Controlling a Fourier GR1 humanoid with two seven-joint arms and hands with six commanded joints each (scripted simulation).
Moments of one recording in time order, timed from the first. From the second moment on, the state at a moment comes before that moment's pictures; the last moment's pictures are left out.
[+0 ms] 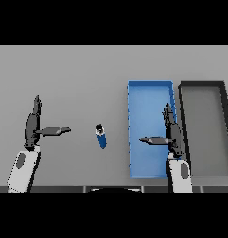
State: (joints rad) left arm -0.11 0.43 -0.16 -1.48 0.24 0.26 0.01; right arm 0.00 0.00 0.00 -1.57 0.00 0.00 0.00
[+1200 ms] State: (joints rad) left arm 0.00 0.64 -0.38 -1.68 0.22 -0.19 -0.04; right arm 0.11 -0.15 0.08 -1.70 0.12 0.09 -0.10
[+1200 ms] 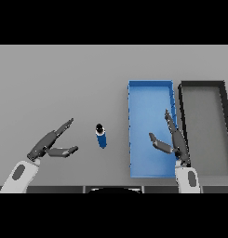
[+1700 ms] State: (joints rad) left arm -0.08 0.48 -0.53 -1.60 0.13 -0.21 -0.03; right arm 0.10 -0.14 0.08 -1.70 0.11 0.09 -0.10
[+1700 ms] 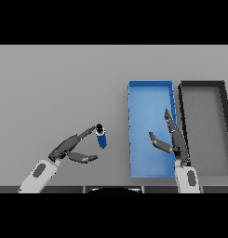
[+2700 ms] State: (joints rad) left arm -0.21 0.16 -0.54 -1.34 0.15 -0.17 -0.12; right arm 0.13 -0.14 0.07 -1.71 0.10 0.10 -0.11
